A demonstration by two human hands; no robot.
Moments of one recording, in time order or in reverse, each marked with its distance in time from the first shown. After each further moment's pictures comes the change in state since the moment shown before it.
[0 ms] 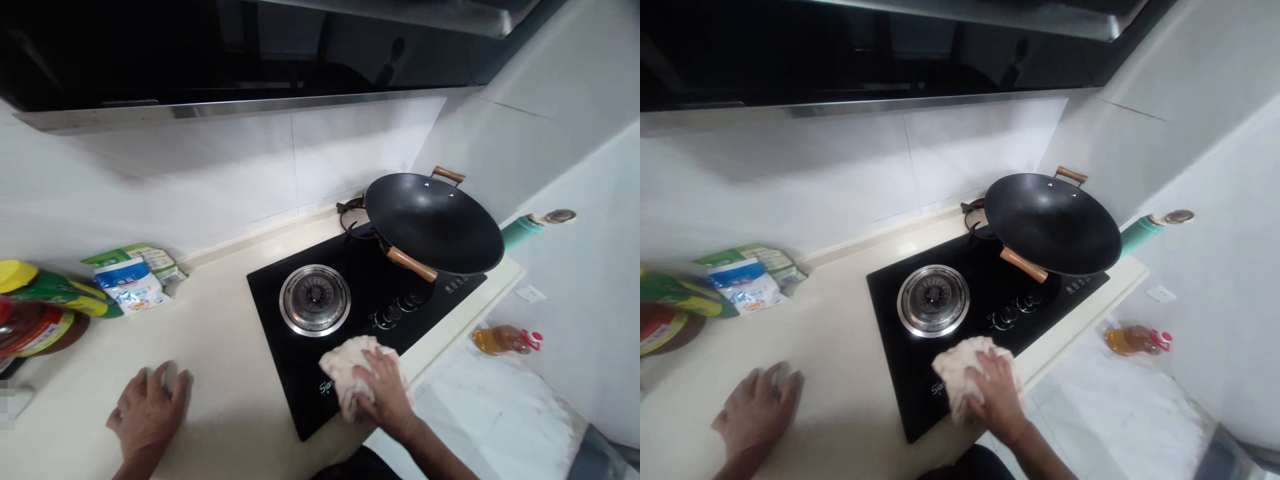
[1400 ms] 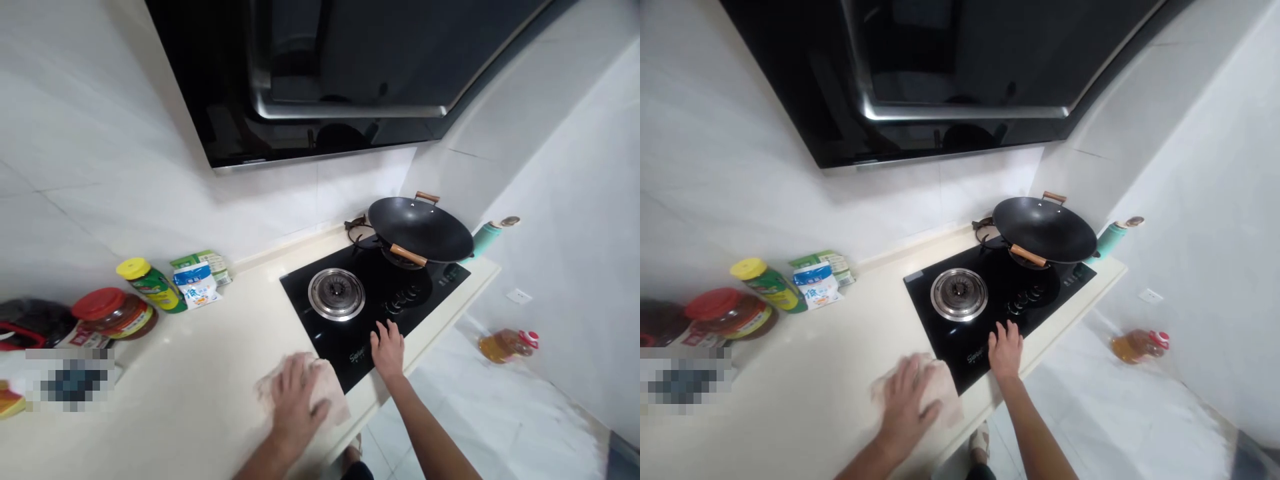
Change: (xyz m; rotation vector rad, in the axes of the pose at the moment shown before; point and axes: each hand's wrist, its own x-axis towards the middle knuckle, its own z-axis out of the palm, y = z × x) left_hand -0.151 0.059 0.008 -0.213 0.000 0.902; right_hand 0.046 -0.072 0.030 0.081 0.513 0.558
